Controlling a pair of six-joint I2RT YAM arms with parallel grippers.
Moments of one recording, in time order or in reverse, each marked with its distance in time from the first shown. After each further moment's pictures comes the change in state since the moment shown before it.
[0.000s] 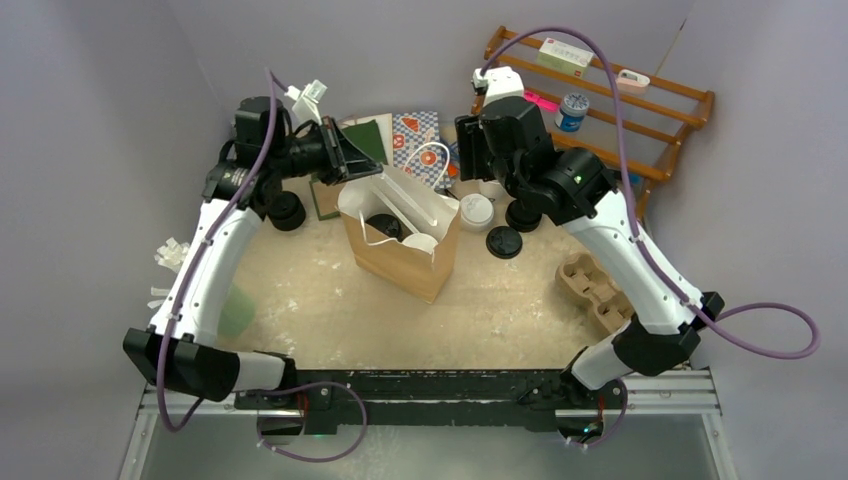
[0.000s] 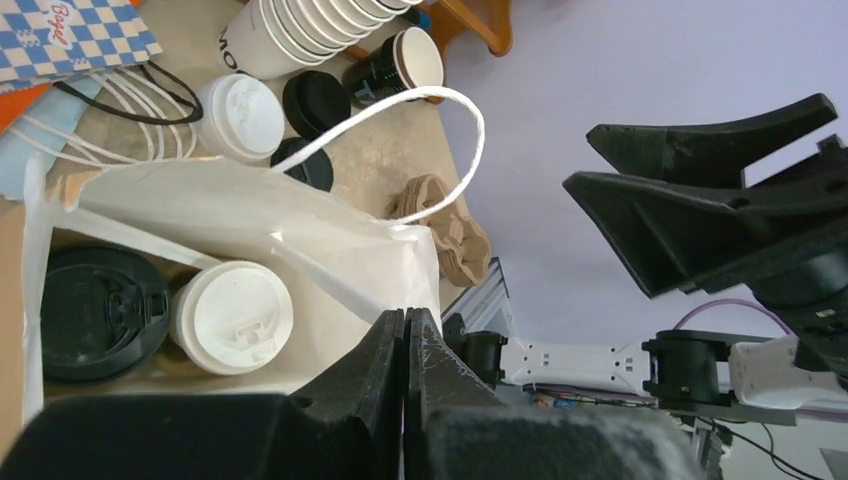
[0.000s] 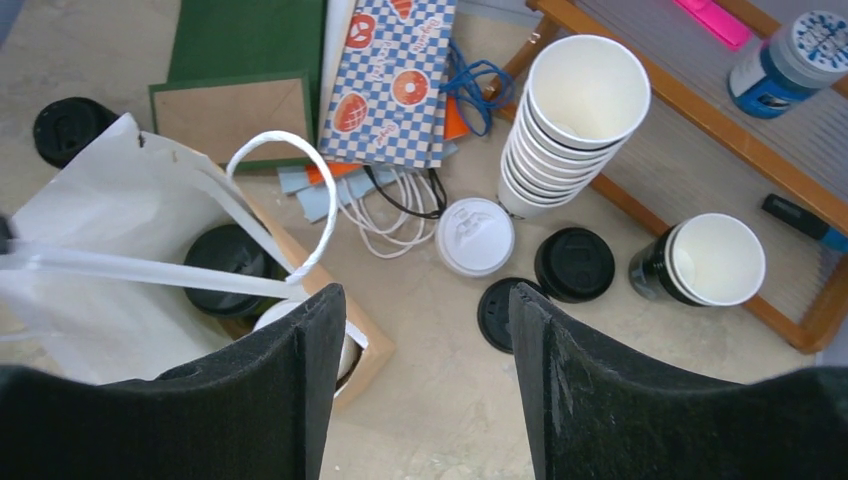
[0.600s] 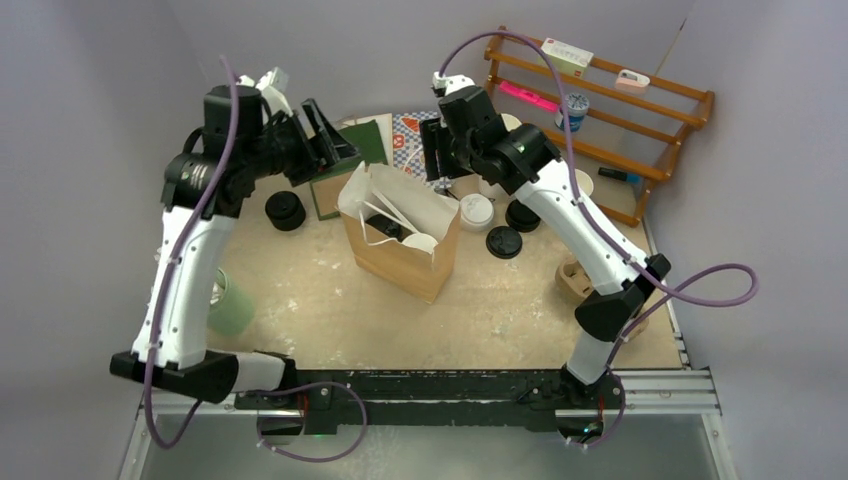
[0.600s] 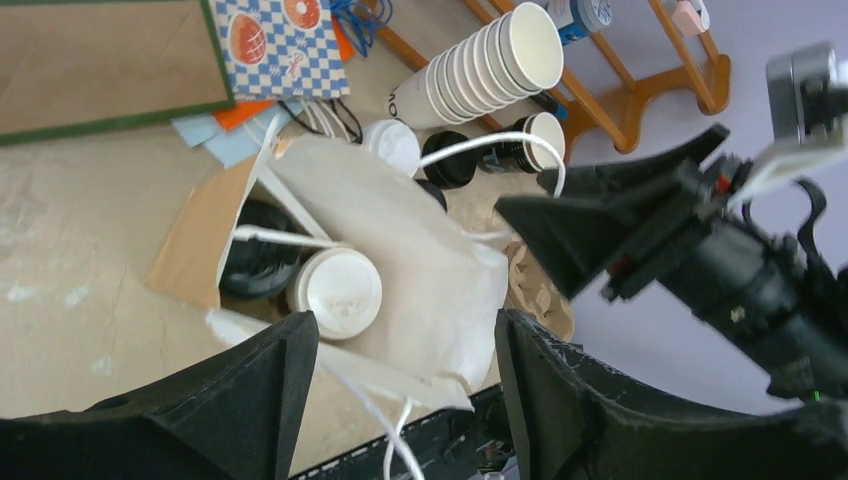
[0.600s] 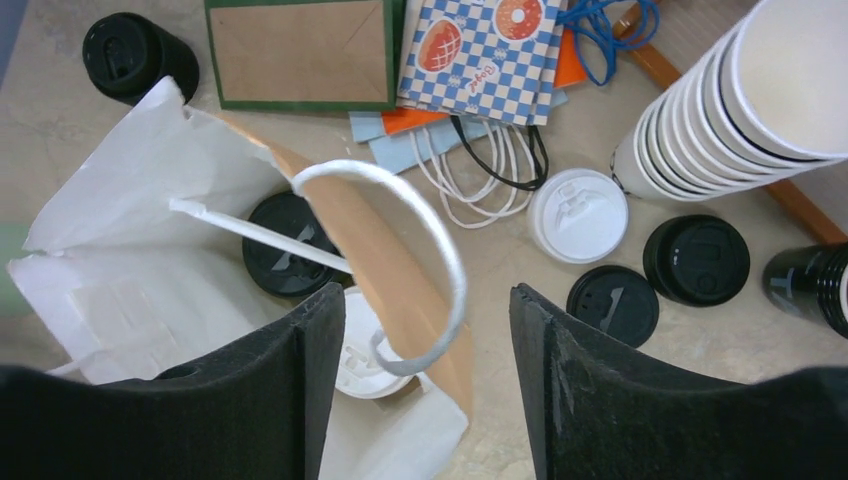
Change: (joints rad) left arm -0.038 0.031 0.313 -0.380 -0.405 0.055; right arm -0.034 0.240 0.129 -0.037 -0.242 0.071
